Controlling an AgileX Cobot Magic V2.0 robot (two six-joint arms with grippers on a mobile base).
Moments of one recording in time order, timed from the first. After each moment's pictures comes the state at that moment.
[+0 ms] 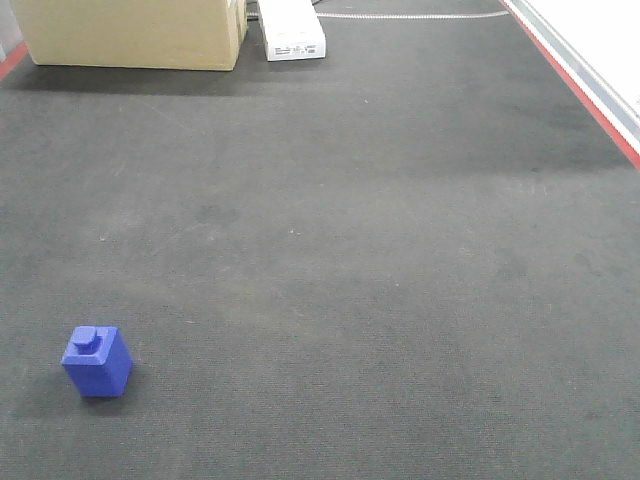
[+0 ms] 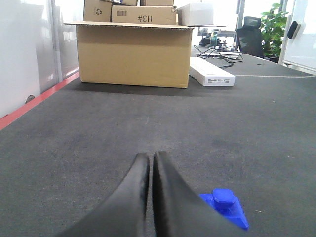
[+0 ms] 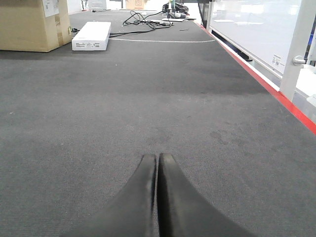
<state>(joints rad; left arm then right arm) 0.04 -0.01 0.03 0.11 0.06 -0.09 0.01 -0.02 0.03 -0.01 0.18 0.01</state>
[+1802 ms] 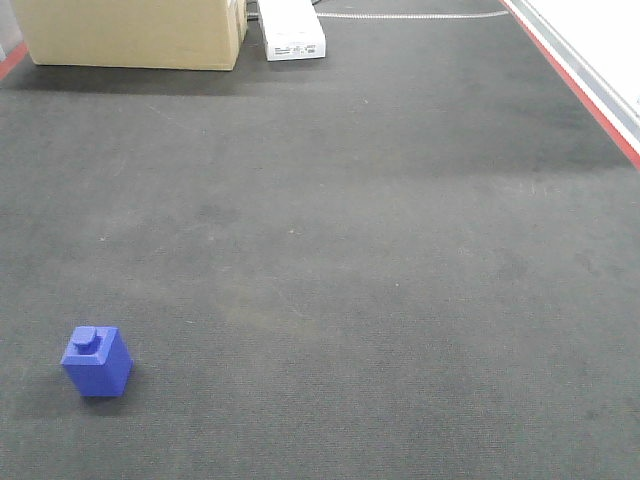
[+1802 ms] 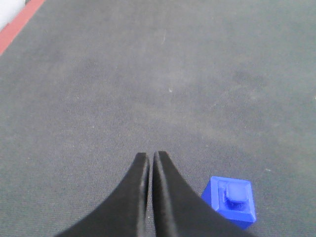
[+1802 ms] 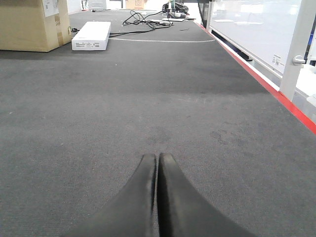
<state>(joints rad) 0.04 0.68 -0.58 0.10 0.51 -0.10 0.01 -0.02 0.03 -0.01 0.18 0.01</state>
